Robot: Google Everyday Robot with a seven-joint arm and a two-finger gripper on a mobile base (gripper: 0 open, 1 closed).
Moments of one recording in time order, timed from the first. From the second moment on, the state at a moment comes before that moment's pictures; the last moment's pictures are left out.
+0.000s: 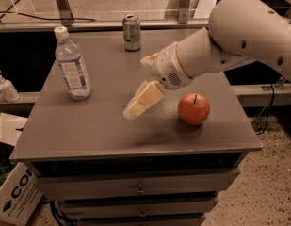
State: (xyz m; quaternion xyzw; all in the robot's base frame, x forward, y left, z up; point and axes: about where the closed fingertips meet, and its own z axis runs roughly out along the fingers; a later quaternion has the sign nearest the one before) arm 0.525 0.016 0.890 -0.58 0.69 0.24 0.35
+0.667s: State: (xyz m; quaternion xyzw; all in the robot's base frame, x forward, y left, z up) arm 0.587 0.084 0.869 -0.54 0.67 0.31 0.40
